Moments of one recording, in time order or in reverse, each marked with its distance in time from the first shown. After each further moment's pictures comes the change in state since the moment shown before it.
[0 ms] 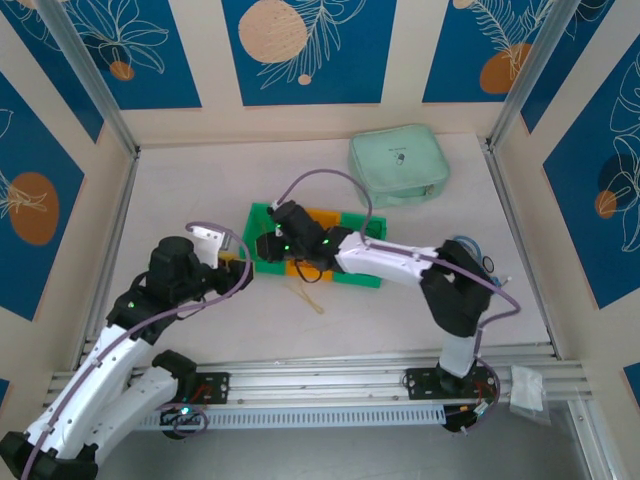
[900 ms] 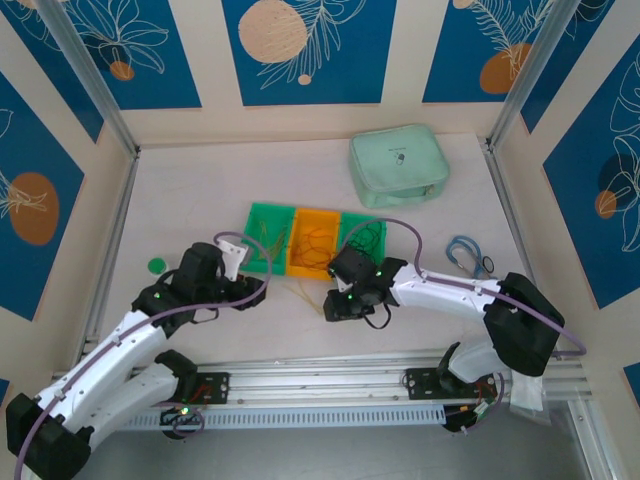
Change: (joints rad) left arm -0.121 0.118 -0.089 -0.008 -0.025 -0.039; right arm -0.023 -0.364 -0.507 -0.377 -0.171 0.092
